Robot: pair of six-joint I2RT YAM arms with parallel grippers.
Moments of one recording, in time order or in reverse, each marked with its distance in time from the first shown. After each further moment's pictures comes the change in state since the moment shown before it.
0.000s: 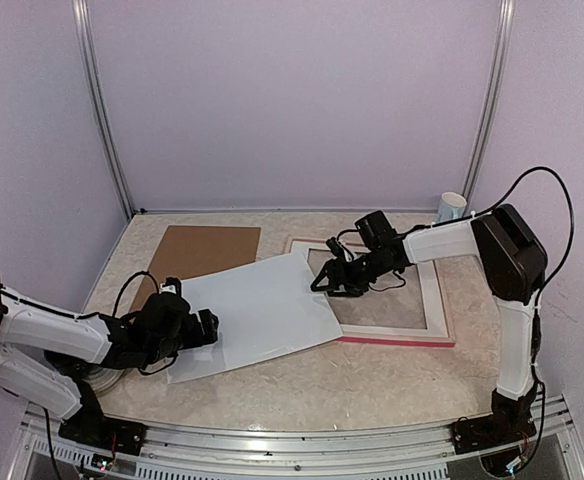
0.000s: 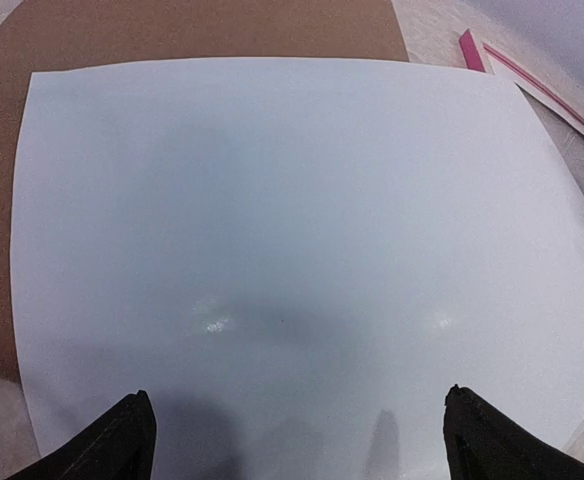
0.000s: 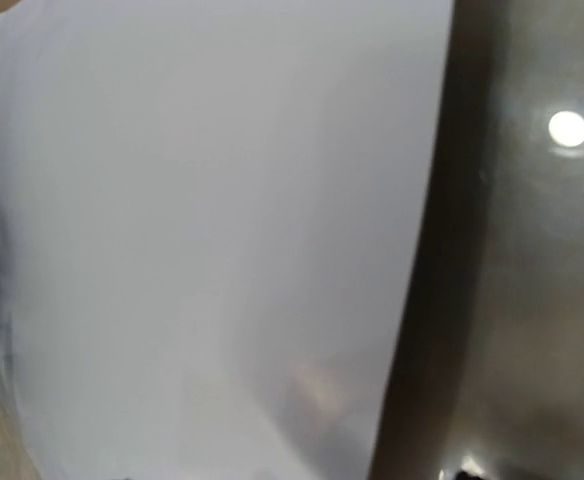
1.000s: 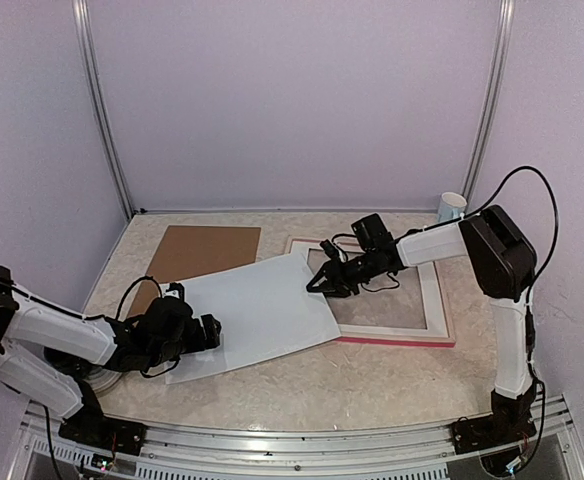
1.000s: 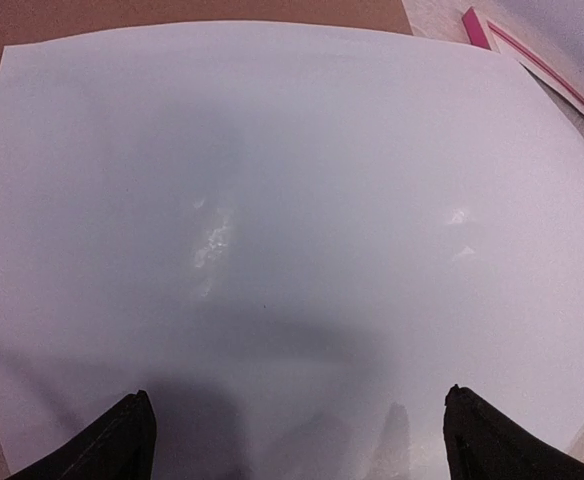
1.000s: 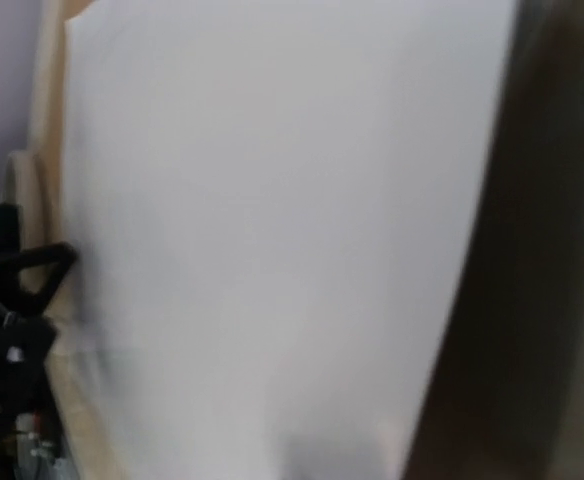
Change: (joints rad) left arm 0.000 0.059 -0.019 0.061 0.032 -0.008; right arm -0.005 0.078 0.032 0.094 -0.147 0.124
